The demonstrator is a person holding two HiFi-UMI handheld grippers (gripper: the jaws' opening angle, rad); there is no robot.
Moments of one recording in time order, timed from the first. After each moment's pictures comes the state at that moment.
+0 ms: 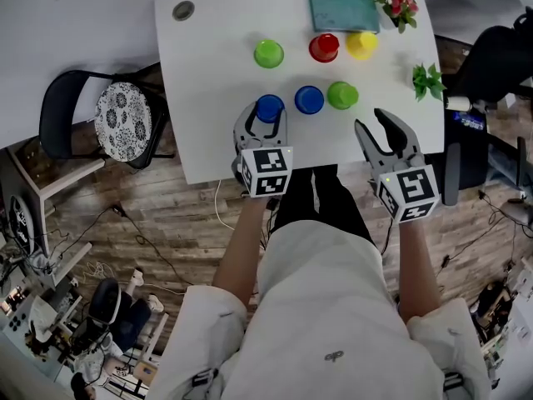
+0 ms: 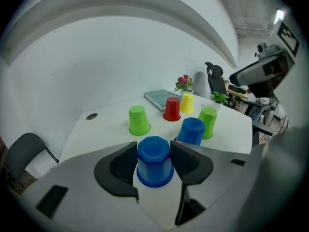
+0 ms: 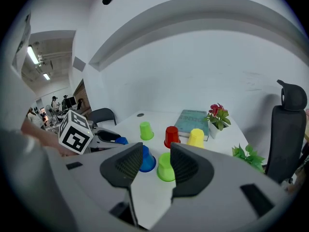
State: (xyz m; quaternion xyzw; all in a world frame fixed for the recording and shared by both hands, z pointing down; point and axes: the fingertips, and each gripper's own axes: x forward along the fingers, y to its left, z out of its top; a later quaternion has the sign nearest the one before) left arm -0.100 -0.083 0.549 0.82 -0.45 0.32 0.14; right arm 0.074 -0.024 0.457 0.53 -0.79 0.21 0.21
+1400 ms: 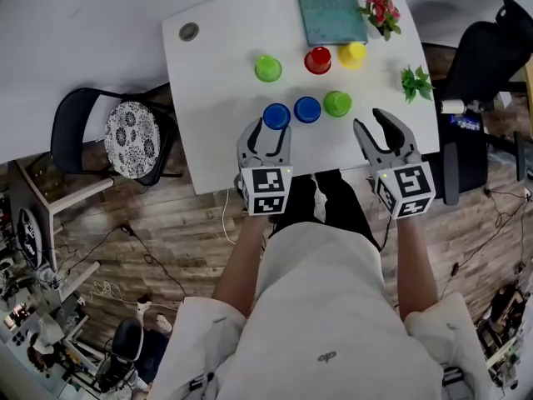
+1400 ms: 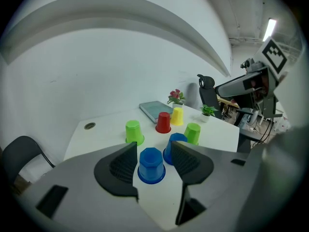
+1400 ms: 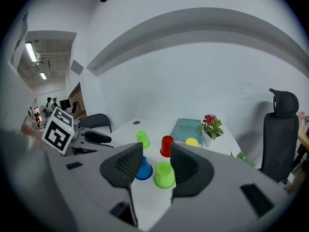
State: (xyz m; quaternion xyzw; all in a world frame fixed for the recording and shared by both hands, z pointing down) left arm -0.094 -0.061 0.500 0.85 -0.43 0.27 0.12; right arm 0.079 -0.024 0.430 0.57 -0.78 0.18 0.19
